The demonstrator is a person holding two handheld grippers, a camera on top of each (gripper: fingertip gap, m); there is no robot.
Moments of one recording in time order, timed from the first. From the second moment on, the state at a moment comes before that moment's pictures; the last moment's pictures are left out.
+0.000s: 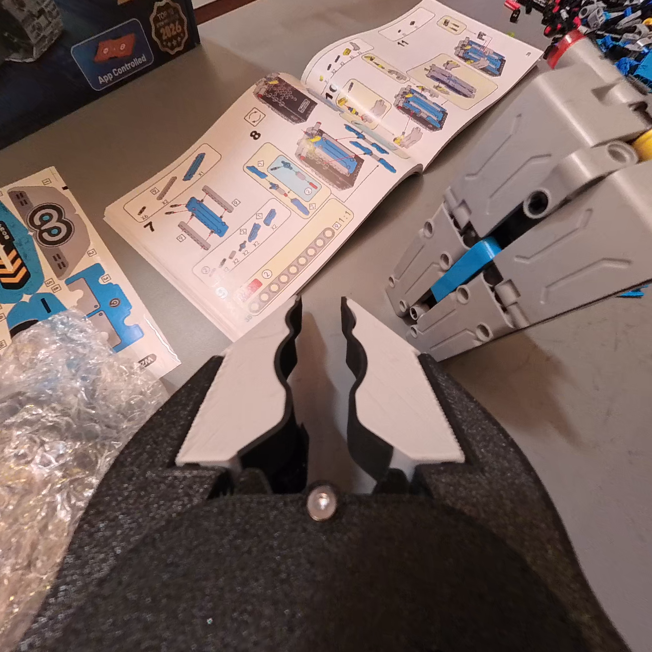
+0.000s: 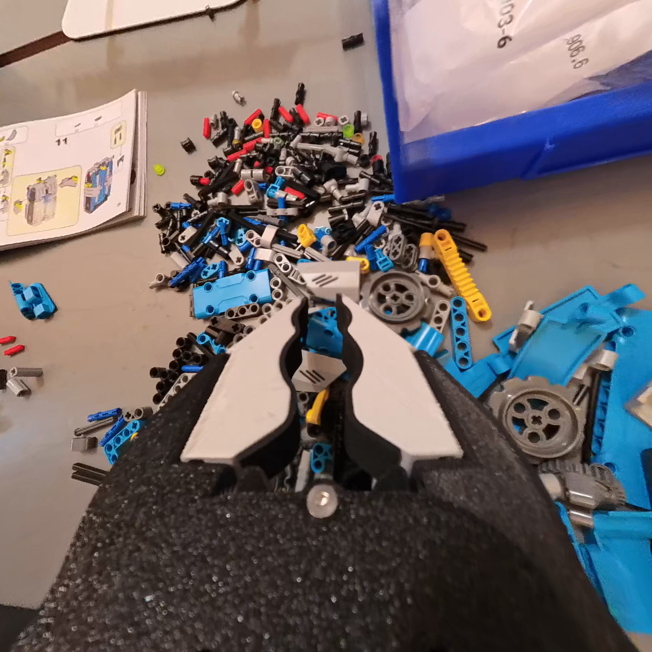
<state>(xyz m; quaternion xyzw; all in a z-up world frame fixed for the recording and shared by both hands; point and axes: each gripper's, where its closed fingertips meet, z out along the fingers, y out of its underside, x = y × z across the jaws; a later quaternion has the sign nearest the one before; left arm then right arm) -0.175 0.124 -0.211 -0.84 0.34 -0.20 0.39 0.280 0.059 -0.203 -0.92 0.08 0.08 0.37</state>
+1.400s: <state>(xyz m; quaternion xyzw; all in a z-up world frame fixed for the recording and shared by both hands) -0.175 0.123 -0.212 -0.84 0.34 -0.20 0.38 0.286 0.064 -0.211 -0.93 0.07 0.02 0.35</state>
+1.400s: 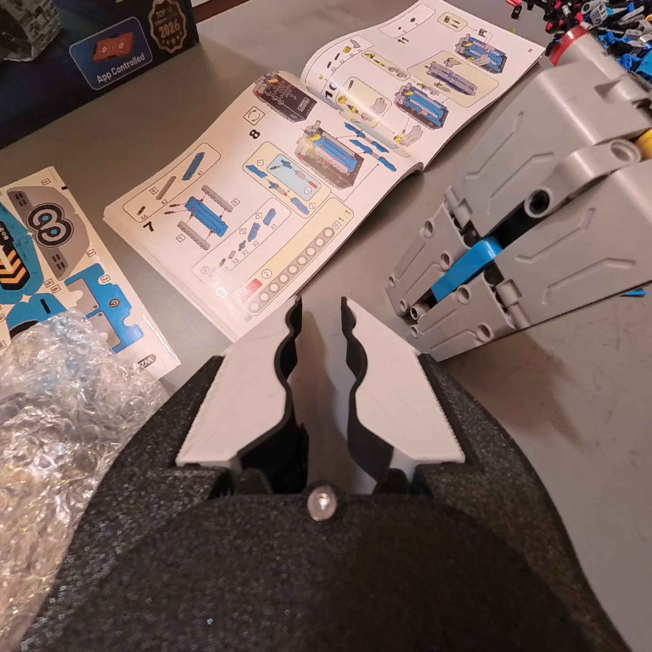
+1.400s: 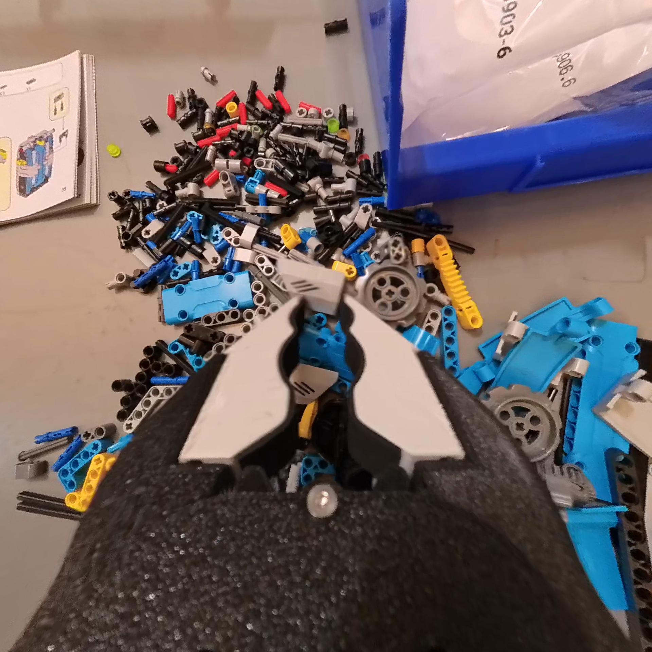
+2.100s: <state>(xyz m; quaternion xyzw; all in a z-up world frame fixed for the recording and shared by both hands) -0.175 0.123 -0.211 -0.84 0.34 -0.19 0.39 0.321 0.051 -0.205 -0.92 0.13 0.00 0.37</state>
